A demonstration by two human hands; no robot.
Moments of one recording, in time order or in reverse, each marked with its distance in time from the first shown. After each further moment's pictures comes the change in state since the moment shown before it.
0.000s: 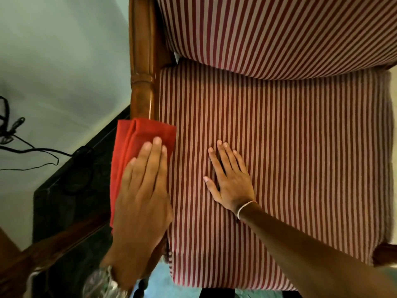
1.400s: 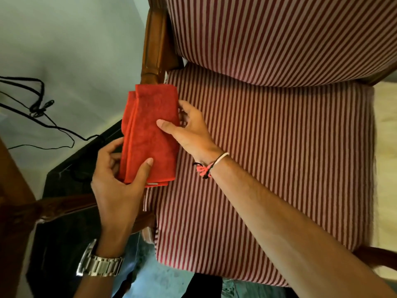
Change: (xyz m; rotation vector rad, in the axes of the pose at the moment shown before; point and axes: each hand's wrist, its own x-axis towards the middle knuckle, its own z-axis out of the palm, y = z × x) left_hand -0.030 0.023 -0.037 -0.904 0.428 -0.608; right_hand 0.077 -0.068 -0.171 1.578 -0.261 0.289
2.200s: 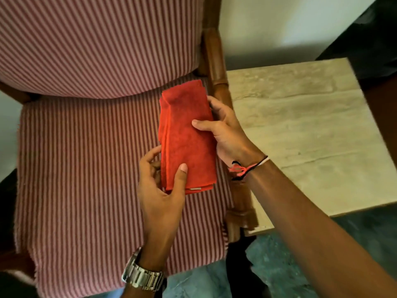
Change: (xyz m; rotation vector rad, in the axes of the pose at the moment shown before) left_hand -0.227 0.193 0.269 -0.376 -0.342 0.017; right_hand -0.186 -0.024 -0.383 0.295 0.341 -0.148
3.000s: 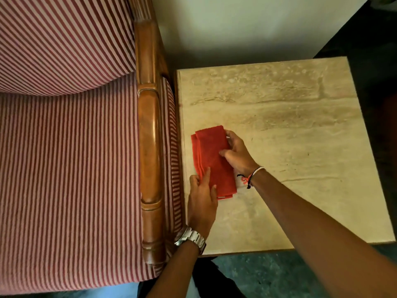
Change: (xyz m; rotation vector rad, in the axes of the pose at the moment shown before) left_hand -0.043 -0.103 0.272 0.712 -0.378 -0.179; right_hand 0.069 0.065 -0.271 -0.499 -0.037 0.235
